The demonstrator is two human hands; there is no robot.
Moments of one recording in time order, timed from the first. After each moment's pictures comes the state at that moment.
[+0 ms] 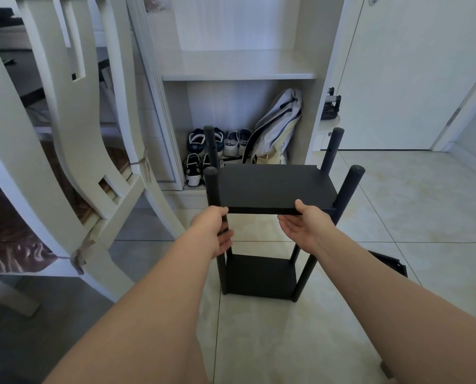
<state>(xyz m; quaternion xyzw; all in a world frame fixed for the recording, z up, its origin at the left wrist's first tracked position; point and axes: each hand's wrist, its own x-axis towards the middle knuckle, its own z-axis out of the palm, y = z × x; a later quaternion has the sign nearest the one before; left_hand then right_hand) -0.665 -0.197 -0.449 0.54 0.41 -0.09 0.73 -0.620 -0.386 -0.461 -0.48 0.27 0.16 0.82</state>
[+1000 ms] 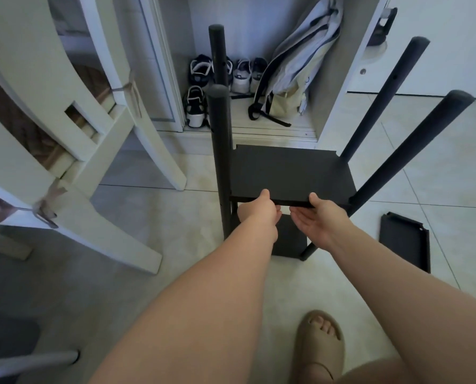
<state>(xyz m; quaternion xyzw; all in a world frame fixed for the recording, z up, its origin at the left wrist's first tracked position) -0.622 -0.264 -0.571 0.40 0.50 -0.05 0.76 -0.607 -0.379 -0.577 -0.48 0.35 0.19 0.78</state>
